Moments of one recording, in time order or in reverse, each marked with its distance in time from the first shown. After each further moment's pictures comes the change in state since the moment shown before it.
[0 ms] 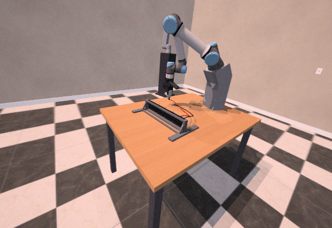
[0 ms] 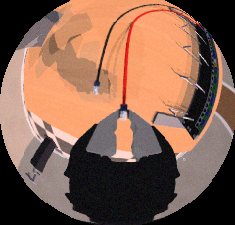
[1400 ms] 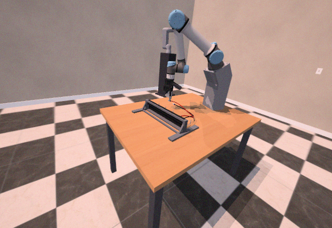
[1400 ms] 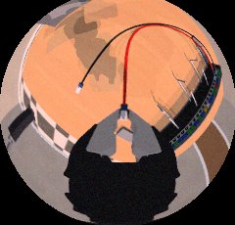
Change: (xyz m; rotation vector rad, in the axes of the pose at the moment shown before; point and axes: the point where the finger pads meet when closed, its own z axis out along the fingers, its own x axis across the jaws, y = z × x) arm 0.056 -0.055 -0.012 0.003 -0.004 -0.414
